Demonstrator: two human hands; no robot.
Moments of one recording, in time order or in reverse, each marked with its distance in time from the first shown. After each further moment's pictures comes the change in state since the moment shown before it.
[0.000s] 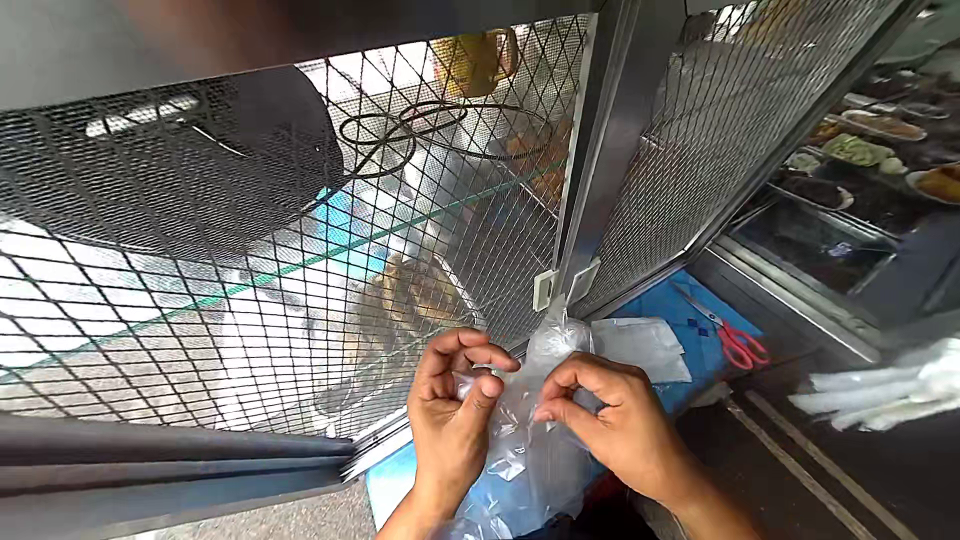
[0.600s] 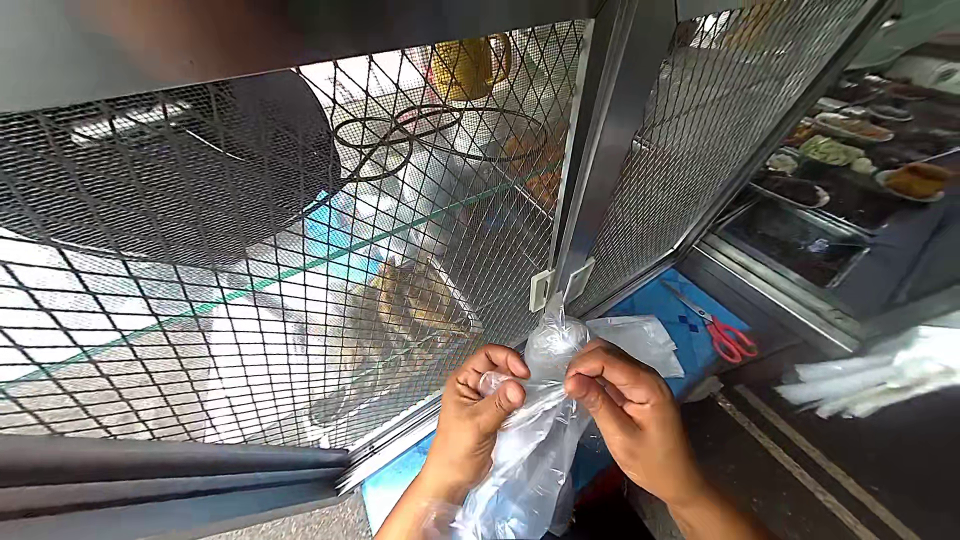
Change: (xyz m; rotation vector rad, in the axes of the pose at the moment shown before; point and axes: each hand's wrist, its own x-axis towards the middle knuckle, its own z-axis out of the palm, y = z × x) left_hand -0.007 -0.014 -0.004 -0.338 -0.164 -0.374; right_hand -0.006 0.000 0.001 0.087 0.188 -0.054
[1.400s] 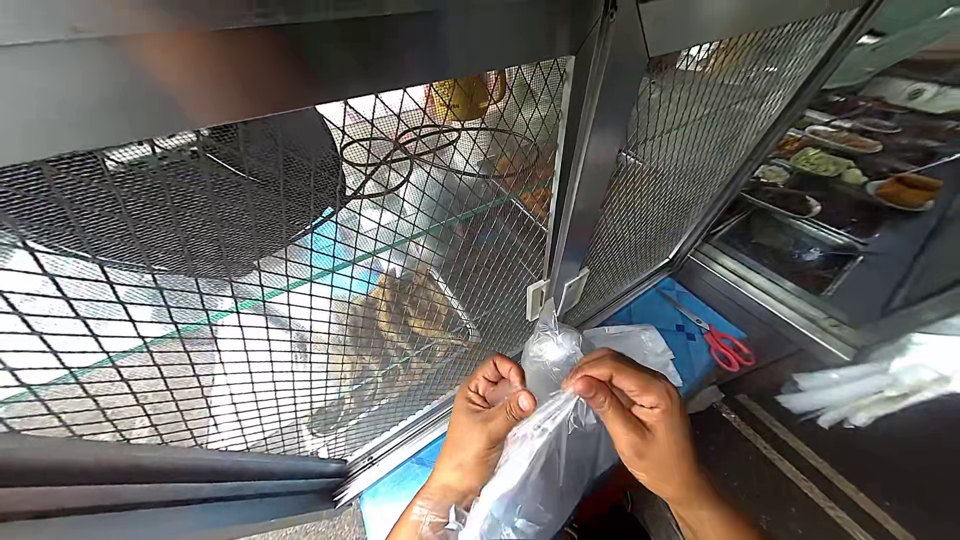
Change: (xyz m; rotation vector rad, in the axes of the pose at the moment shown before) left_hand 0.001 -0.010 0.005 0.020 -0.003 -0.047; right_hand -0.002 0.003 -0.012 0.003 0.041 -0.034
